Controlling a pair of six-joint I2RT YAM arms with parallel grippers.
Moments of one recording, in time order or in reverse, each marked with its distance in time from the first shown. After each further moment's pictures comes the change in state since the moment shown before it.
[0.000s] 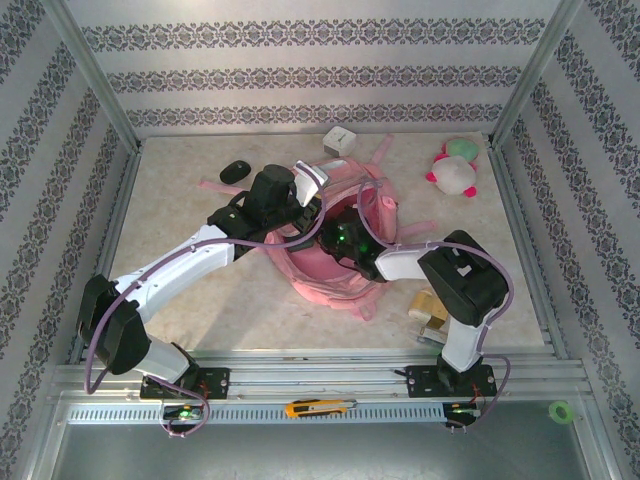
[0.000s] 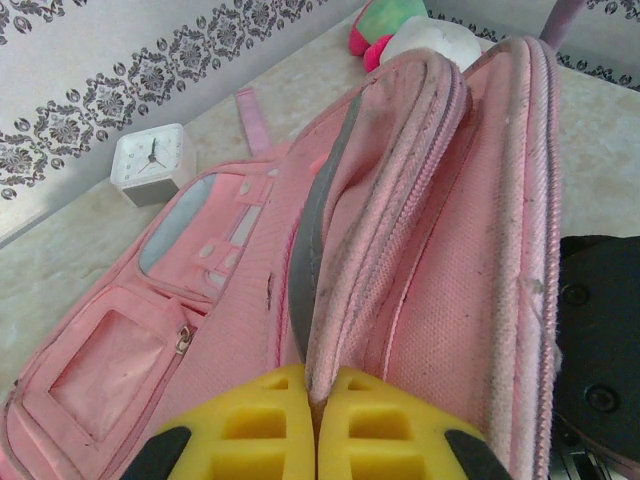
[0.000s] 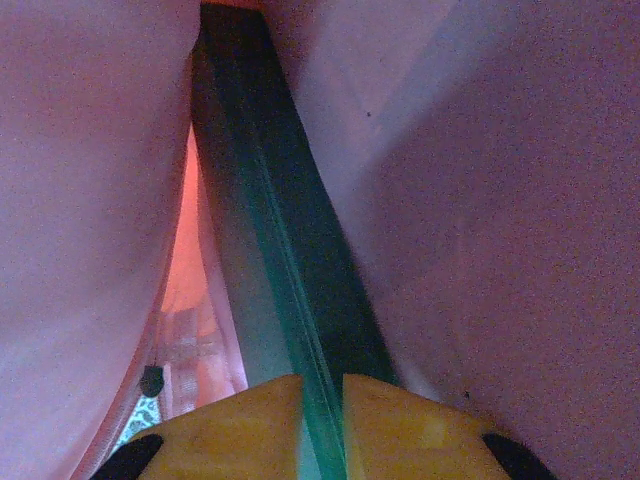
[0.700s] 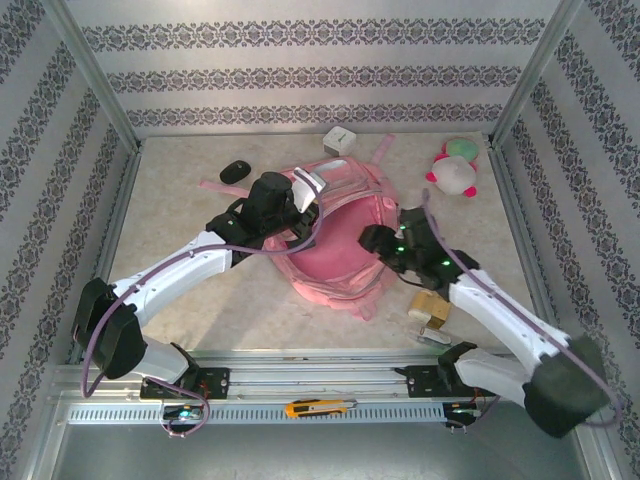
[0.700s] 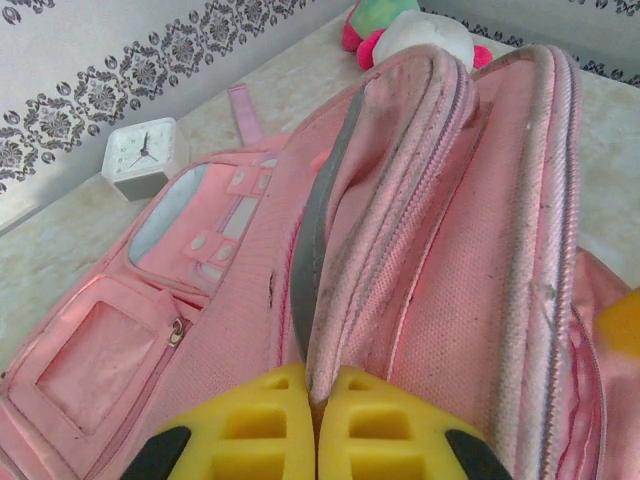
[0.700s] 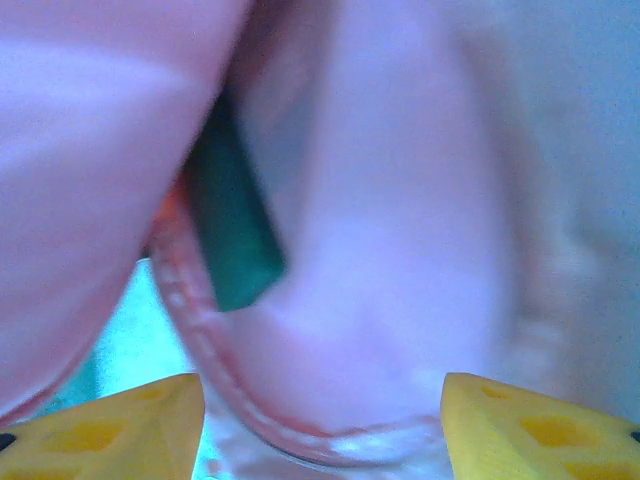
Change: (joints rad) left arm 0.000 -0.032 -0.077 0.054 0.005 0.000; right arm -0.212 -0.765 -0.086 -0.933 -0.023 -0.359
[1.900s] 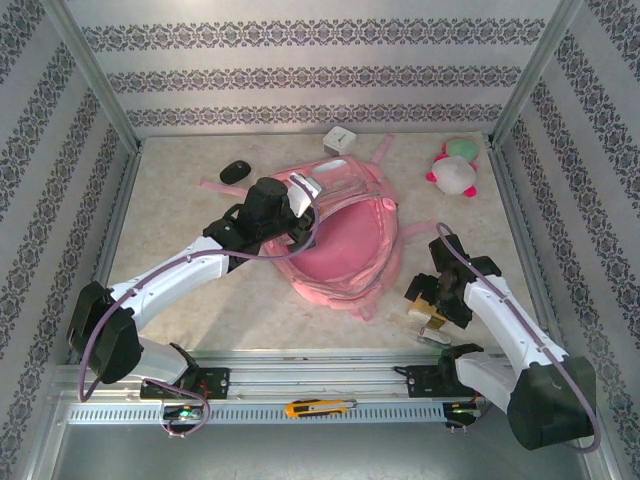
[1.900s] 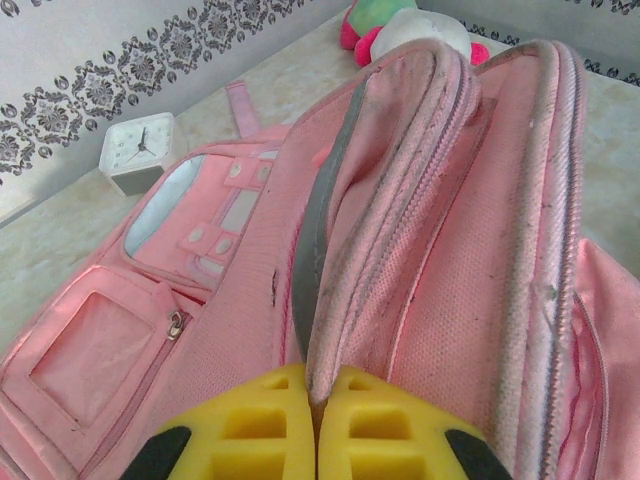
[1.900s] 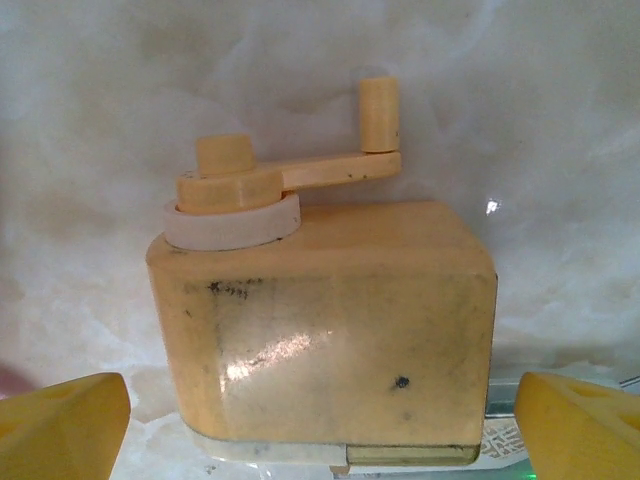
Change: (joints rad) left arm 0.007 -0.031 -0.065 0.045 0.012 0.000; right arm -0.253 -0.012 -0.095 -0.625 0.156 -0.229
